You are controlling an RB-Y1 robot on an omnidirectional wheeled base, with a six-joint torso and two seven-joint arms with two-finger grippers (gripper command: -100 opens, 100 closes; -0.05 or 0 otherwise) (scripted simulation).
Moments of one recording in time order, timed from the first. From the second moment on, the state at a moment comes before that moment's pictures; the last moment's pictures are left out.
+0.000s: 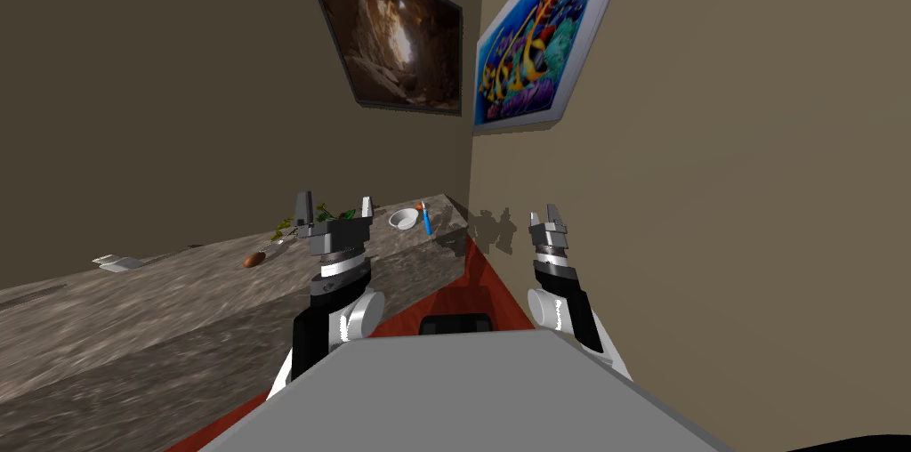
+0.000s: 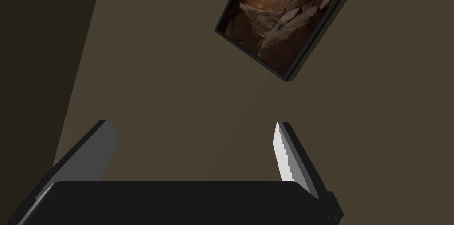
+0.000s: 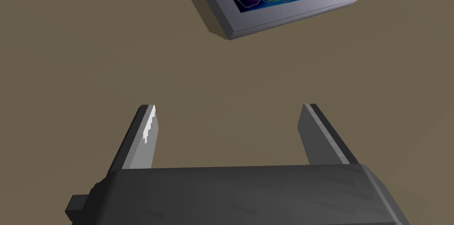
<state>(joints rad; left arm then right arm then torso) 0.47 -0.03 -0.05 -2.40 0.08 -0.55 0.15 0.47 0.03 -0.07 -2.22 -0.07 -0.42 0.03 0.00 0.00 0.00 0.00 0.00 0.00</state>
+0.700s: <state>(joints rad) 0.47 0.14 -0.02 -2.37 0.14 -0.43 0.23 0.47 0.03 -0.07 -2.22 -0.07 -0.42 0.03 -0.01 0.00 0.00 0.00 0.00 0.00</state>
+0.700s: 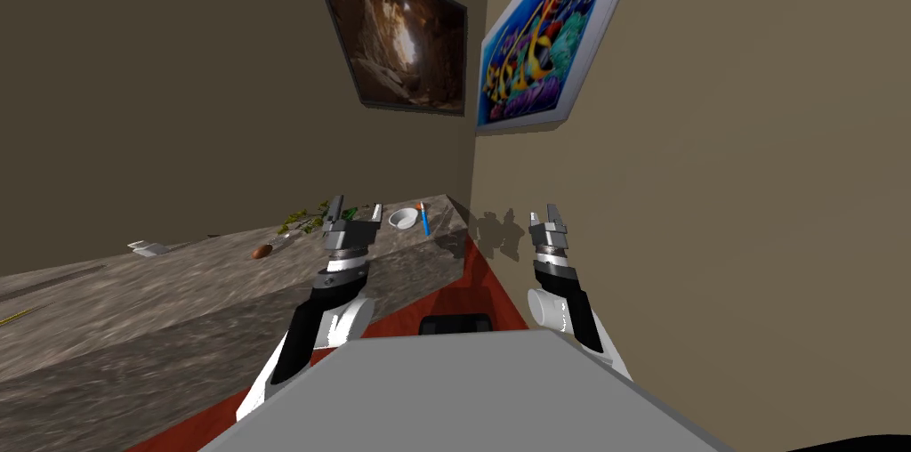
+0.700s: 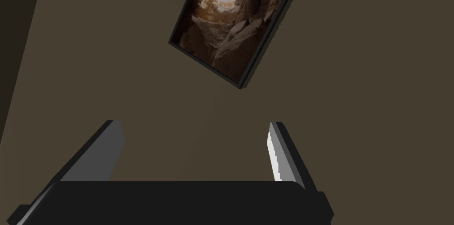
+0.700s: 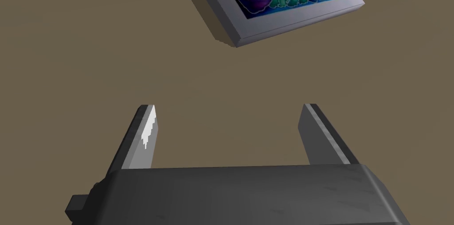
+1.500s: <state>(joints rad) 0.48 0.20 0.03 -2.34 0.22 -0.23 0.36 0.47 0.03 -0.07 -2.22 -0.07 -0.42 0.03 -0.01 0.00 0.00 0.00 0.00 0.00</state>
